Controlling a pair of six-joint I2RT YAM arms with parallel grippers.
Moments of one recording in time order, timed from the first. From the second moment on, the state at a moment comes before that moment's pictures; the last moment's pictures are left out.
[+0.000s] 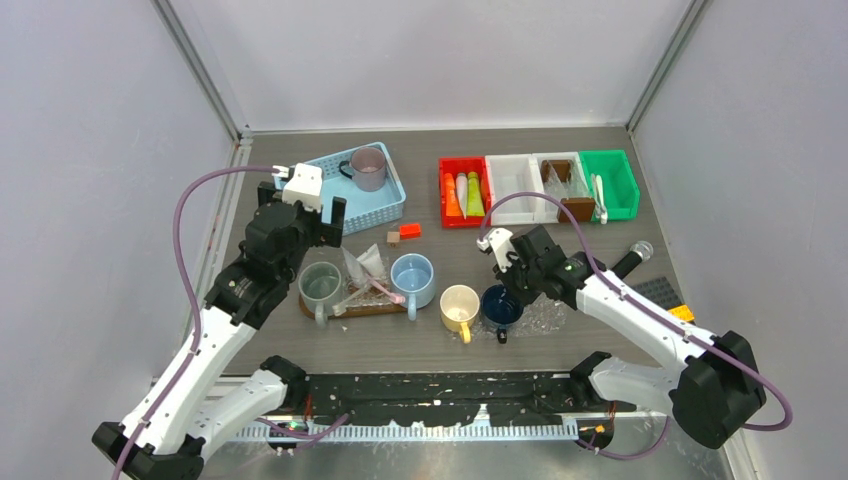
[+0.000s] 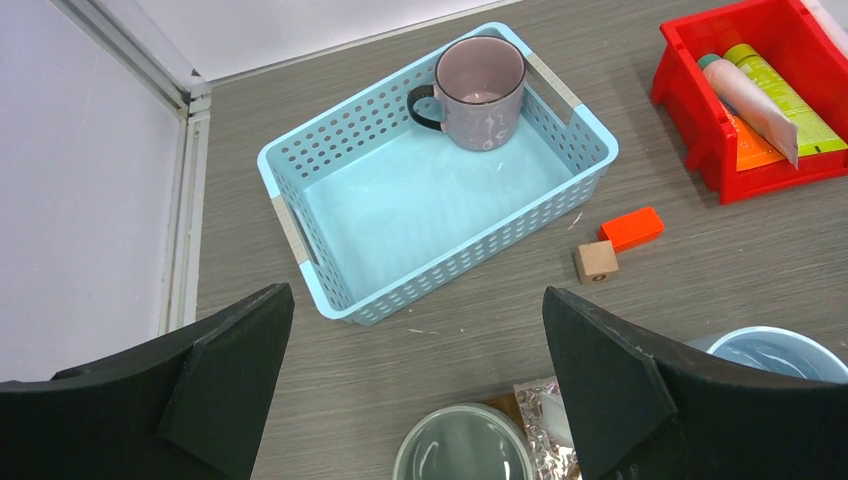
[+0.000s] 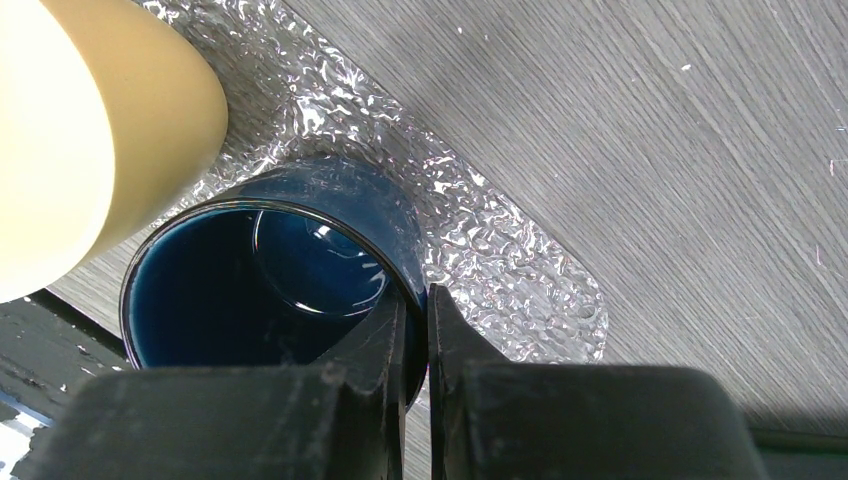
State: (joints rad) left arm -0.49 0.82 0.96 -0.42 -0.39 0.08; right arm 0.58 1.11 0.73 -0.63 -0.05 -0.21
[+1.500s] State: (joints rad) left arm -0.28 1.74 1.68 -0.62 -0.13 0.20; right arm 0.58 0.70 0.84 -0.60 0.48 0.19
